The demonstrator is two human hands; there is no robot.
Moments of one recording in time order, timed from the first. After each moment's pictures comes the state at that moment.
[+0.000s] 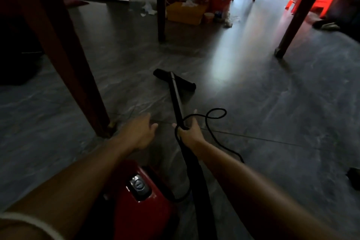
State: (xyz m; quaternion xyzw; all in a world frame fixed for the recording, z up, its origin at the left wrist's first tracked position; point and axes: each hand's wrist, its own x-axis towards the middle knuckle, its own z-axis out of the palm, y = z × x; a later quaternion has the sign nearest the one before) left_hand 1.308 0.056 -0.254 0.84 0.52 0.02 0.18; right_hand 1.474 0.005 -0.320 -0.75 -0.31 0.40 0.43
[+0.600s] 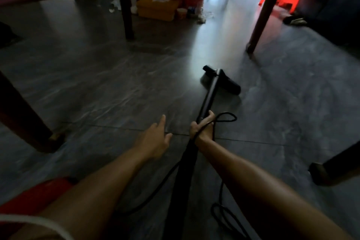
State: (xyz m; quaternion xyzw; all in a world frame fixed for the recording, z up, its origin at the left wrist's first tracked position) left_hand 1.472 0.014 -0.293 0.85 0.46 0.01 0.27; right_hand 1.623 -0.028 -0.325 -0.82 -0.21 0.22 0.48
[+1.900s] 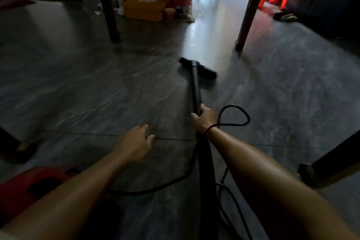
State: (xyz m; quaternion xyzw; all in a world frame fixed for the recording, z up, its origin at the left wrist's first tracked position) left_hand 1.506 0.014 -0.302 0.84 0.49 -0.02 0.23; right_hand 1.736 -0.024 -0.336 -0.87 -0.36 0.15 0.28
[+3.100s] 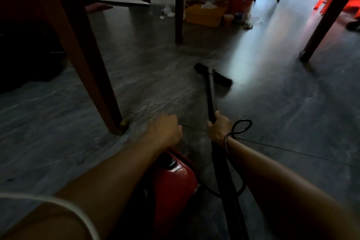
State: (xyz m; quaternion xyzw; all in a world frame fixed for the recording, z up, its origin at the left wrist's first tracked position) left_hand 1.358 0.034 -0.241 0.82 0.56 -0.04 0.12; right_hand 1.543 0.025 -0.326 -0.84 -0.45 0.17 0.26
